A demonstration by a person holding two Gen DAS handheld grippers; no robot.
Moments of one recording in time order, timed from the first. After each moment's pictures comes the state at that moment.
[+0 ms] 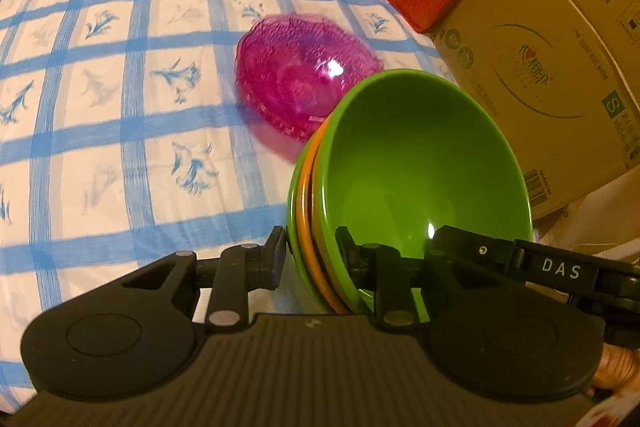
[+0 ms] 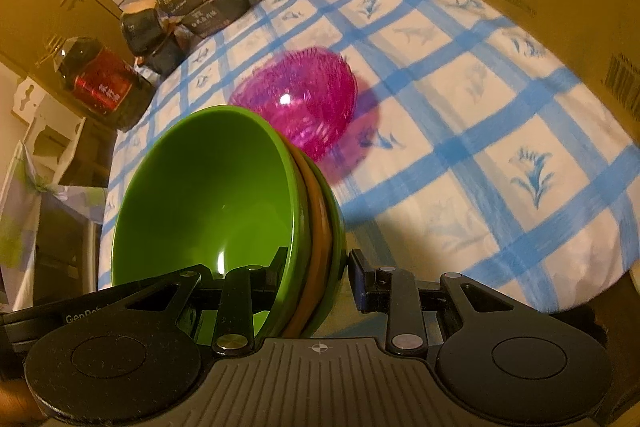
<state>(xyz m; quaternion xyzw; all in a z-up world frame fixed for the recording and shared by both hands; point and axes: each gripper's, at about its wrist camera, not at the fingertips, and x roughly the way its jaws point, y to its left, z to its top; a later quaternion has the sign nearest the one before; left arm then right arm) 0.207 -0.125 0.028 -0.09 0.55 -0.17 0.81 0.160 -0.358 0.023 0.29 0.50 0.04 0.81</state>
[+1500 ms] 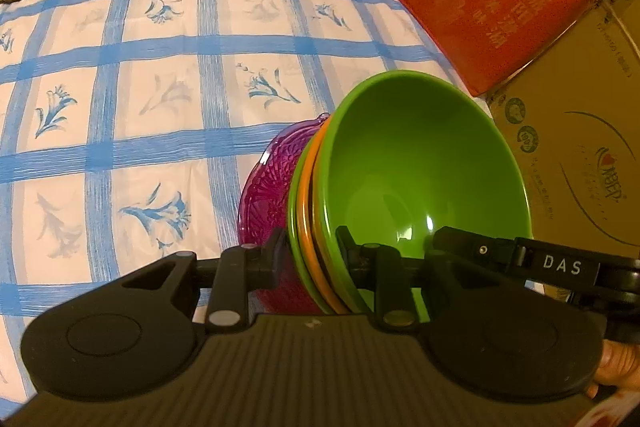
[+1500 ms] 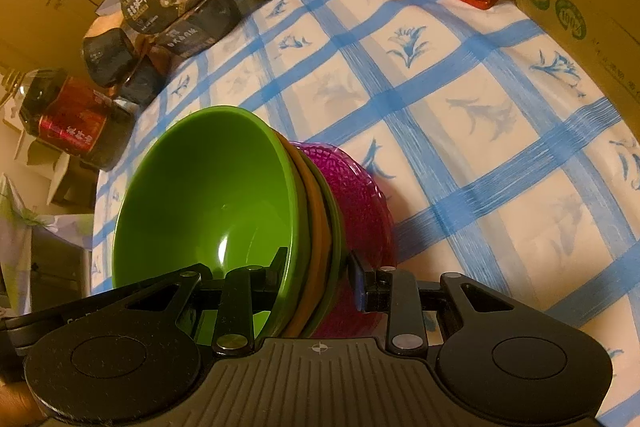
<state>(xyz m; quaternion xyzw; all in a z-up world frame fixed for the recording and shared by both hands) 0.383 -0.144 -0.016 -0.09 0.57 -0.14 0.81 0.346 -0.382 -0.029 0.30 0.53 0.06 0.79</state>
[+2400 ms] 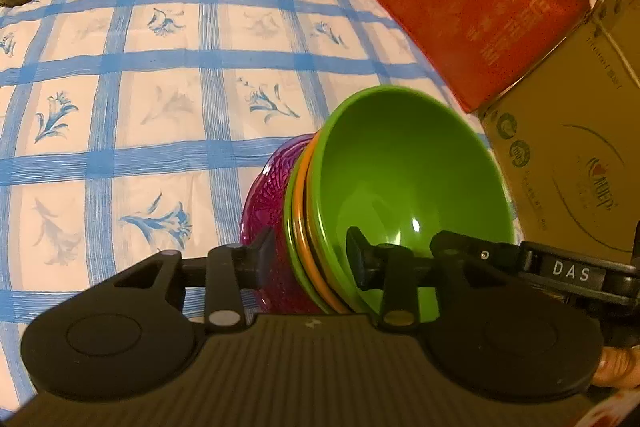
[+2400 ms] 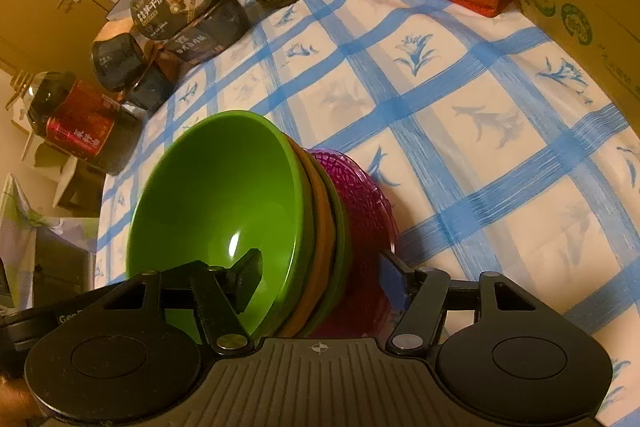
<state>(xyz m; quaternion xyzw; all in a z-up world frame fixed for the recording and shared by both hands) 0.374 -0.132 -0.011 -0.11 0.53 -0.15 0.82 0.337 -0.383 -0.025 0.30 0.51 0.07 0.81</state>
